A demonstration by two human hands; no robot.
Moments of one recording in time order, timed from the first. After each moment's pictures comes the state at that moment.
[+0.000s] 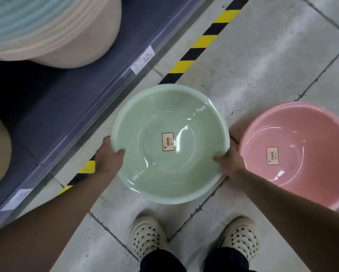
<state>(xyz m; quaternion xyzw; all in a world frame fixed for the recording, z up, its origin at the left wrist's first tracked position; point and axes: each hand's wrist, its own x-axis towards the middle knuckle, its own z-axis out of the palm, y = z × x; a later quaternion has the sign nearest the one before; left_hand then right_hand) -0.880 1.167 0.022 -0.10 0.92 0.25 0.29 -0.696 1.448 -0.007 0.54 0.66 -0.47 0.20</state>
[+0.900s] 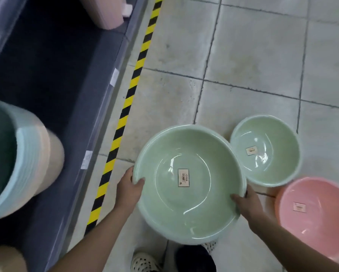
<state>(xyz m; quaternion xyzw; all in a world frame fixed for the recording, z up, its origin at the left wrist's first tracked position) -0.793 1.448 0.266 0.15 0.87 0.28 0.39 -0.480 1.584 0.259 0.76 0.40 -0.52 0.01</state>
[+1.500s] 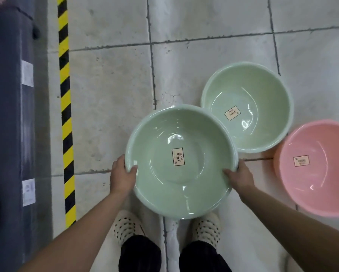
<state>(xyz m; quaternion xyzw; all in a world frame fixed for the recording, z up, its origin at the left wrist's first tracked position) -0.739 1.537 0.092 0.28 0.86 0.17 0.40 -0.412 1.607 0.094 0.81 0.35 -0.48 0.00</state>
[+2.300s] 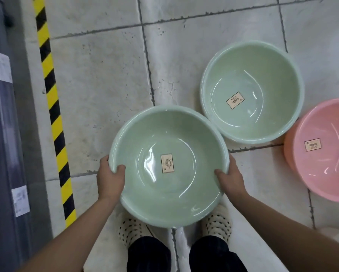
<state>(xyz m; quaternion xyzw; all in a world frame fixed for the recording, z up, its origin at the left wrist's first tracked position) -0.774 1.521 0.070 0.20 0.87 0.22 0.40 -0.456 1.564 0.064 0.79 0.33 -0.52 -0.09</state>
